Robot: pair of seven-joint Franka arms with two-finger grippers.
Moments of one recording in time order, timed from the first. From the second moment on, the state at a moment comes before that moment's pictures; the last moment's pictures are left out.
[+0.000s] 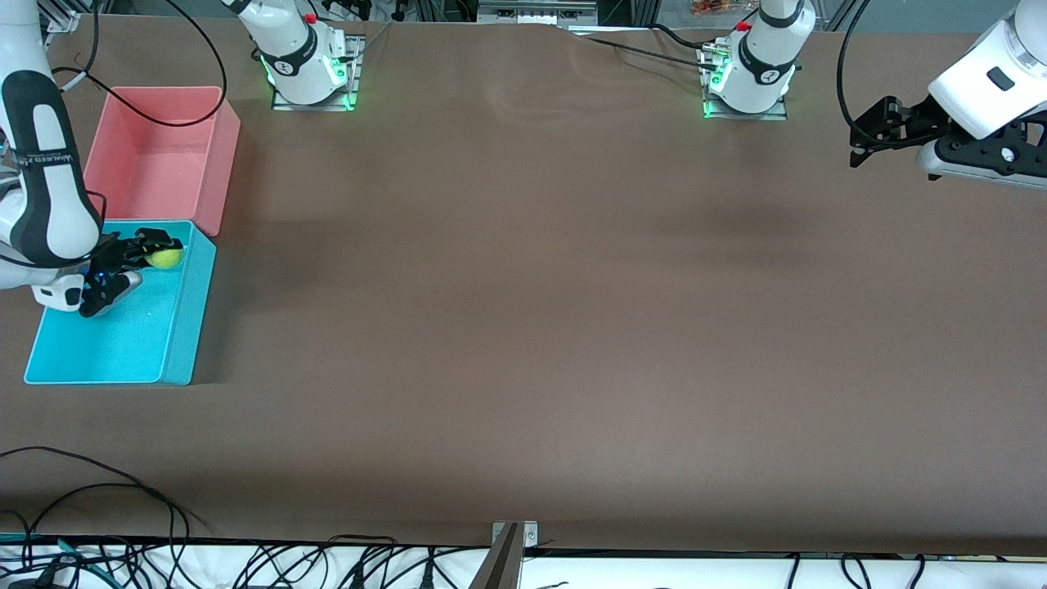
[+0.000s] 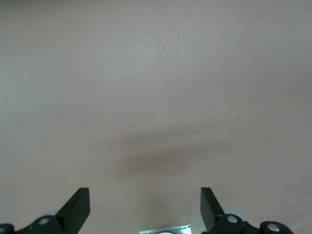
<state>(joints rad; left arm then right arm) -0.08 0.00 -0.05 -1.49 0.02 1.40 0.04 -0.25 0.53 -0.16 -1.82 0.11 1.87 -0.99</state>
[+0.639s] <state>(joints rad) -0.08 0.00 -0.06 -1.49 0.02 1.40 0.04 -0.25 0.56 -0.16 -1.80 0.13 1.89 -0.99</state>
